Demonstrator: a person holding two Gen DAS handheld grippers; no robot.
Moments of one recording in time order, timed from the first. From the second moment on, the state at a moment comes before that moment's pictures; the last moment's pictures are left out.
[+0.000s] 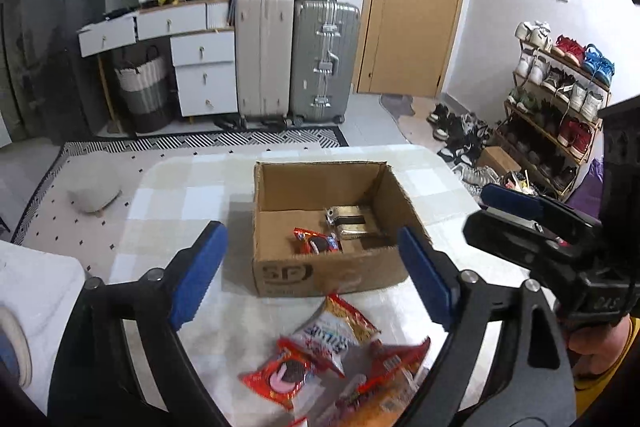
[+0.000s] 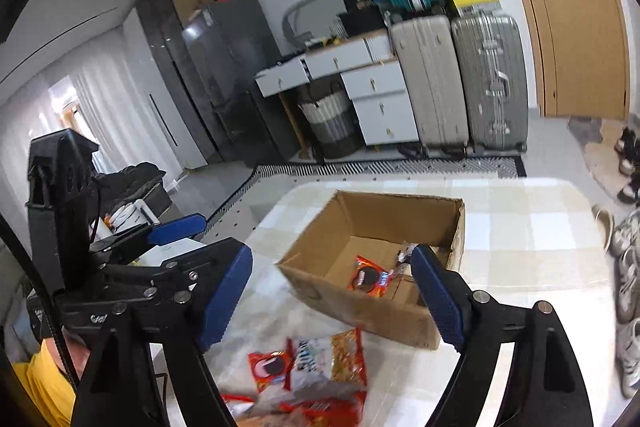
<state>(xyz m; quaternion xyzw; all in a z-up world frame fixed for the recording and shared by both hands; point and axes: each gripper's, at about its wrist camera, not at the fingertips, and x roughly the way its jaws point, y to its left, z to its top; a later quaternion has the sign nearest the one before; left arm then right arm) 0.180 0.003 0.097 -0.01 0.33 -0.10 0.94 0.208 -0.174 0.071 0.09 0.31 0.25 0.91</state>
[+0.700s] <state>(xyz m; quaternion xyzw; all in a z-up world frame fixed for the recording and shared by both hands) -0.046 0.057 0.073 -0.01 0.28 -0.07 0.96 0.012 -0.173 0.060 0.05 0.21 0.22 0.95</state>
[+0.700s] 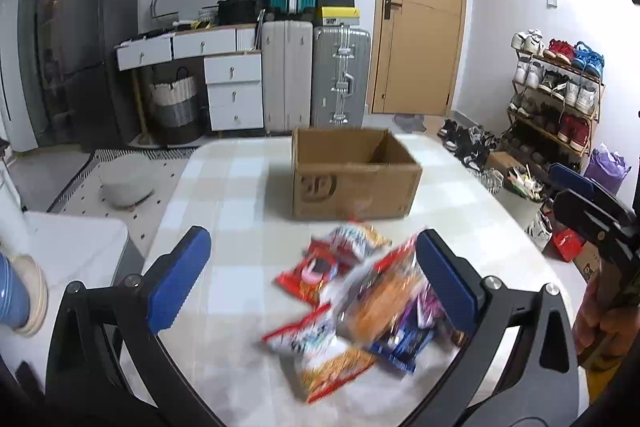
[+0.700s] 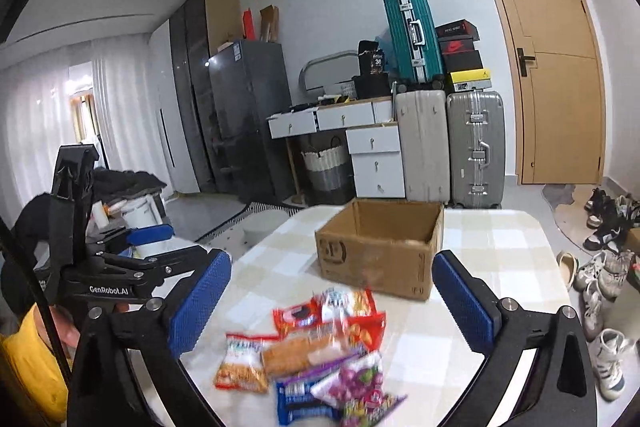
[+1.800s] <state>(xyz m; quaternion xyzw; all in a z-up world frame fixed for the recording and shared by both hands) 0.036 0.055 -0.102 -0.07 0.48 -0.08 0.87 0.040 -0.177 -0.074 0.05 0.37 0.20 0.90</state>
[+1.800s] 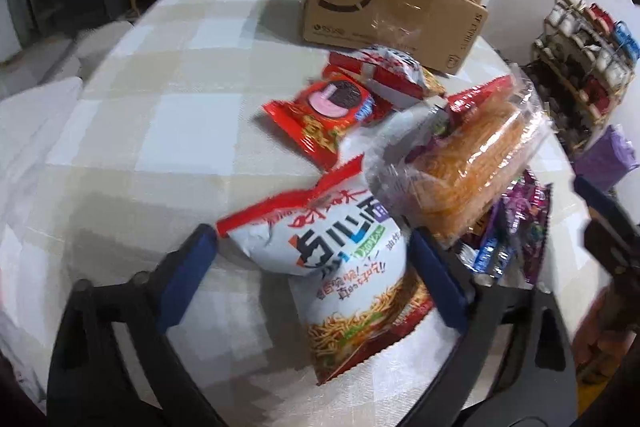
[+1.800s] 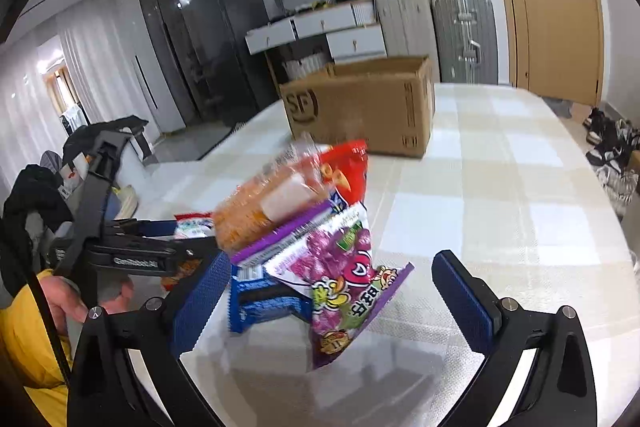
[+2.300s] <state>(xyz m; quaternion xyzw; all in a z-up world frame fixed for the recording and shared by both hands) 0.026 0.072 -0.105 -0.11 0.48 -0.12 0.86 0.079 -0.183 -0.117 0.12 0.46 0.20 0.86</state>
